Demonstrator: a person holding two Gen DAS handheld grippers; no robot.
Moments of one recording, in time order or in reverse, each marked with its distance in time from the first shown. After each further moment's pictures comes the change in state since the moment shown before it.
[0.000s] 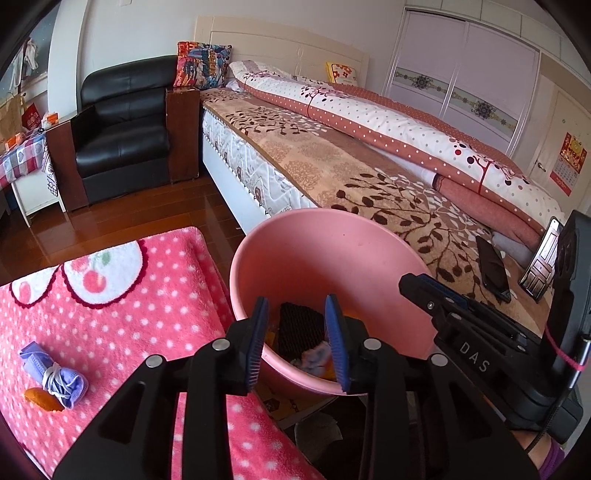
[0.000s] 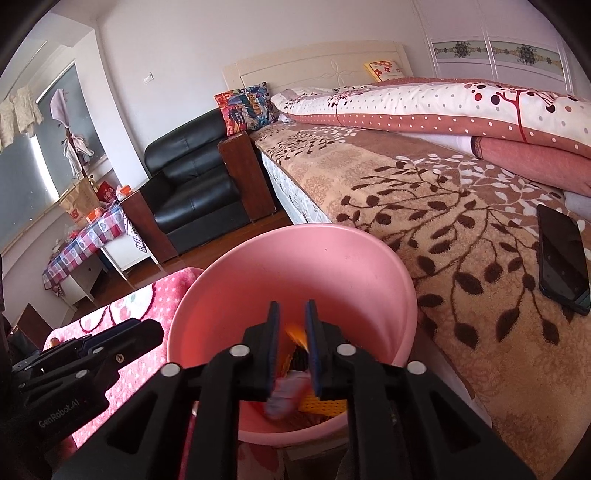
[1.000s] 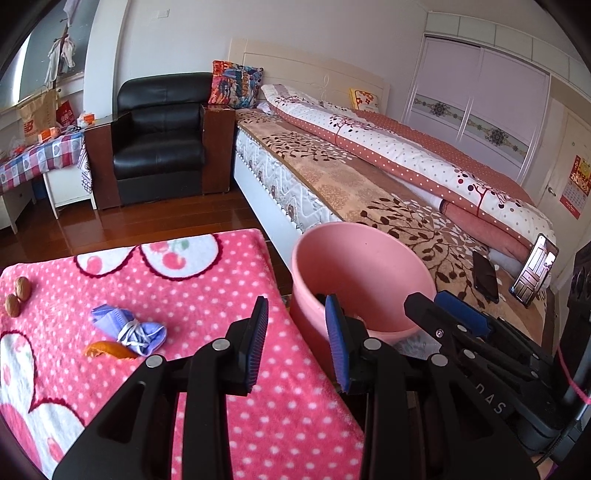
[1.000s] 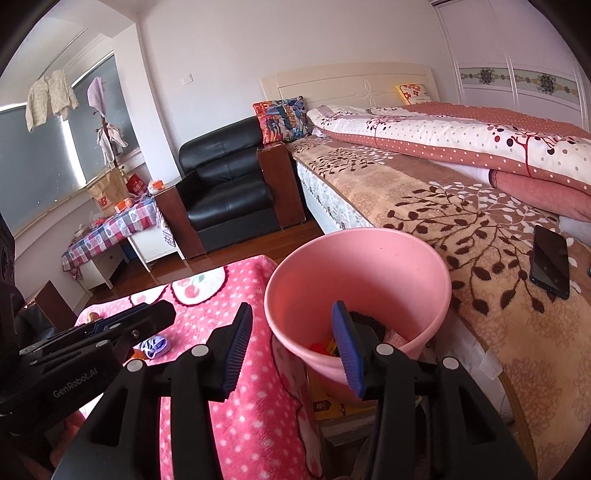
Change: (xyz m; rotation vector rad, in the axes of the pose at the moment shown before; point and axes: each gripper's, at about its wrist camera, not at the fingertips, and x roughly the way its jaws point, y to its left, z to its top) left arm -0.102 0.035 -0.034 -0.069 -0.087 0.072; right arm -0.087 0.088 -0.039 -0.095 -0.038 0.071
